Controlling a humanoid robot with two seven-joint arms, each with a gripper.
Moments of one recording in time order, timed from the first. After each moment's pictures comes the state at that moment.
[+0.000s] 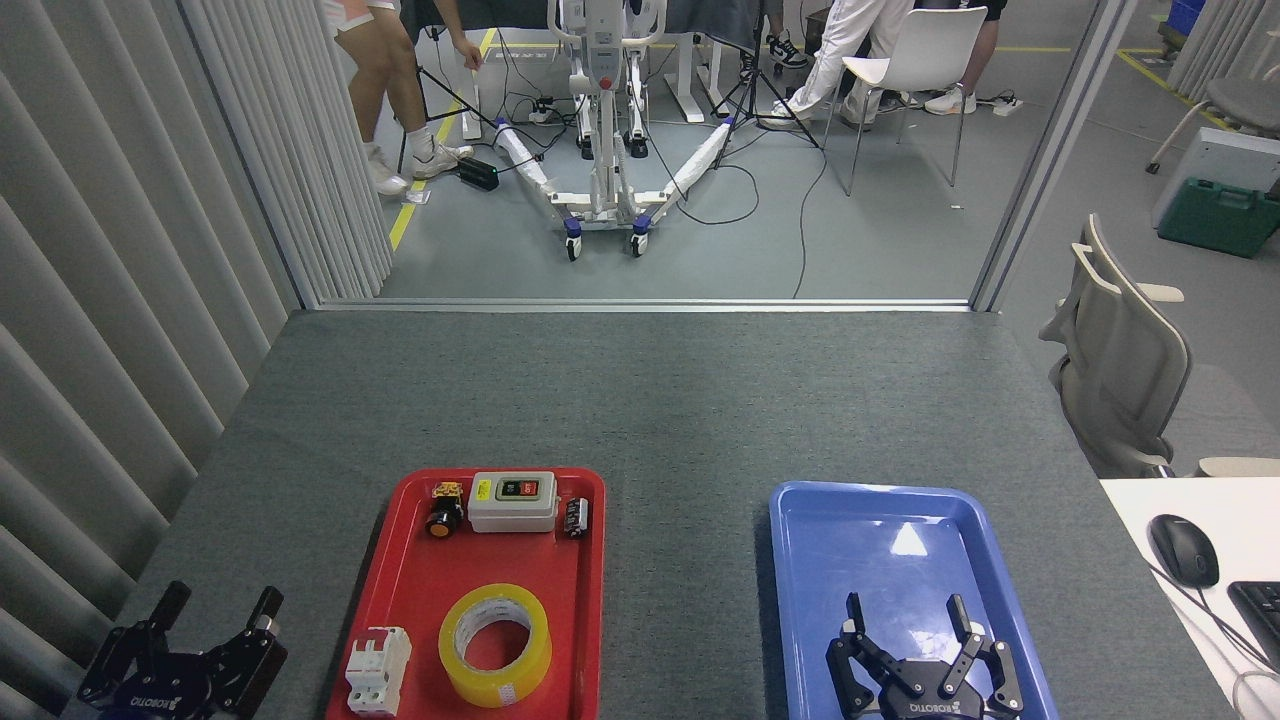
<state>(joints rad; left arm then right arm) 0.19 0.39 0.13 -1.53 -1.04 -0.29 0.24 0.21 -0.01 0.08 -1.65 1.49 0.11 -0.15</state>
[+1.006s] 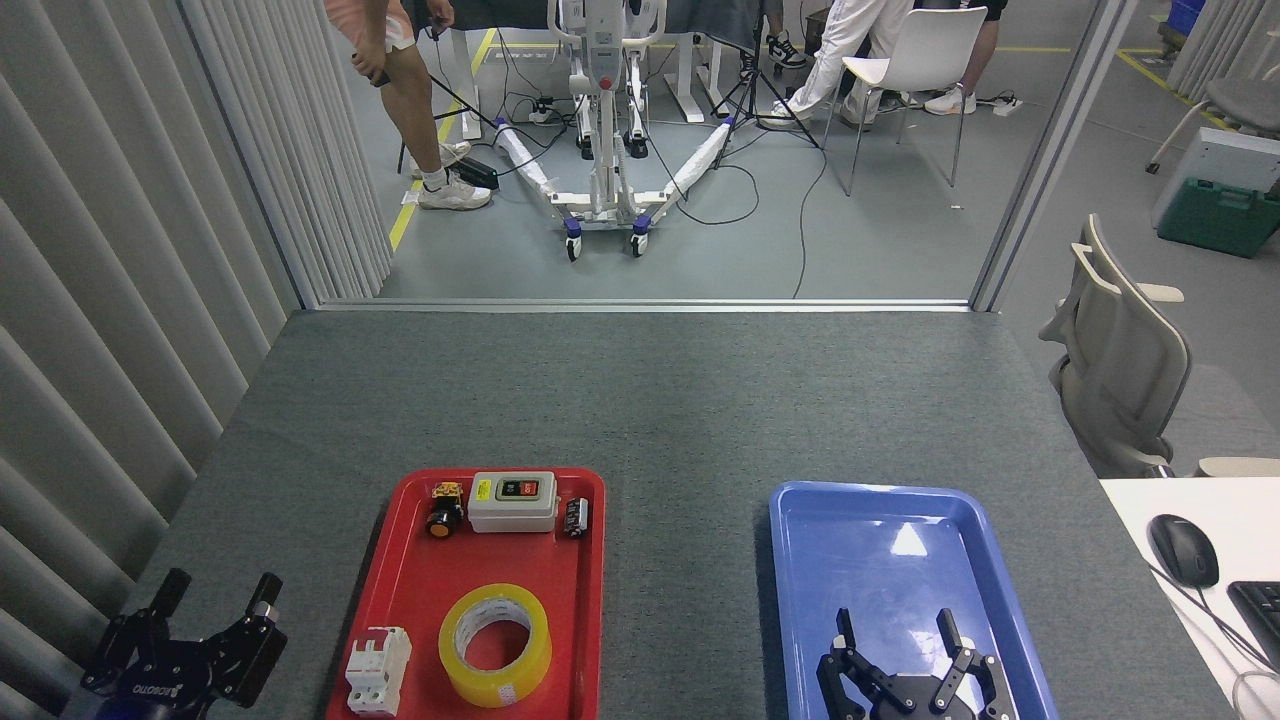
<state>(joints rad) 0.16 0.39 0.12 -1.51 -1.03 -0.30 0.28 0.24 -0.01 0.11 -1.68 1.49 0.12 -0.10</state>
